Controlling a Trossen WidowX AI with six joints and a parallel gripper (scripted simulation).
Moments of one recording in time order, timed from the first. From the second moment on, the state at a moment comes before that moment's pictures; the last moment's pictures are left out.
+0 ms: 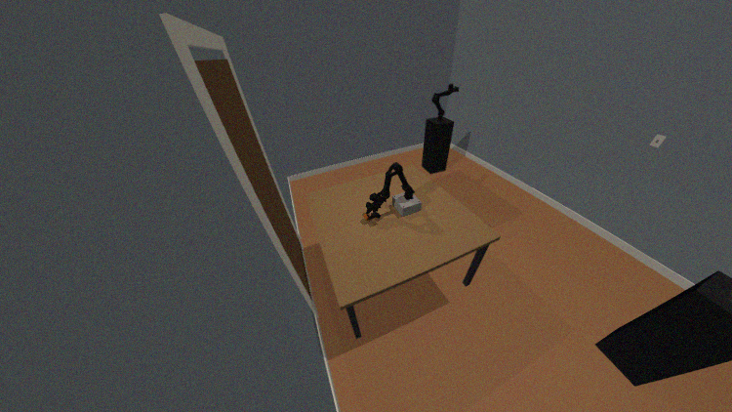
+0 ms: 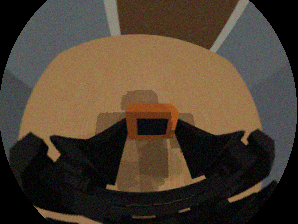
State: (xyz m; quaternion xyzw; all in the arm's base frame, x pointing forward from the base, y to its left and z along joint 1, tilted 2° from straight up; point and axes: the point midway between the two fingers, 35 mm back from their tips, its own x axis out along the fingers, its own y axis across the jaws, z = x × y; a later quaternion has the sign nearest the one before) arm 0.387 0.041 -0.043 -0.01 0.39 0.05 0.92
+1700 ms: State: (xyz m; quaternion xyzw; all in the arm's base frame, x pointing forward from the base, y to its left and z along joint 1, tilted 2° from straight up) arm 0.364 0.039 -0.049 0.00 0.21 0.05 0.98
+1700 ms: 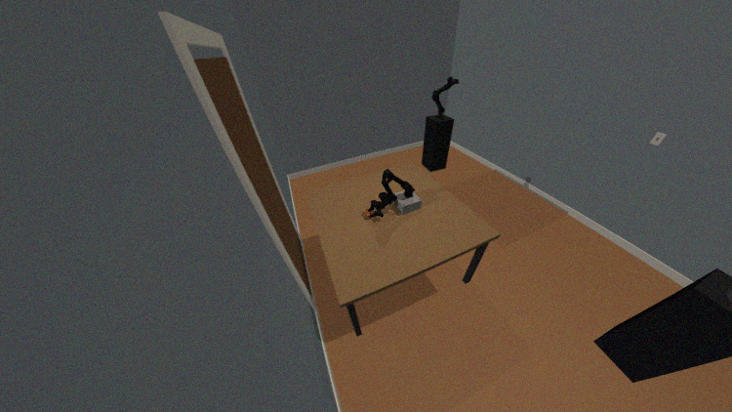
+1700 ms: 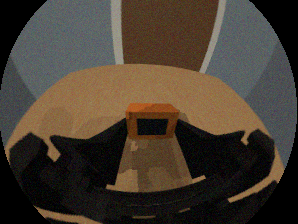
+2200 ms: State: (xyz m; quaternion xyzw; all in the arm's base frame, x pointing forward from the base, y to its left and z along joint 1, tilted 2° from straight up) arm 0.364 0.039 -0.048 0.00 0.20 0.05 0.98
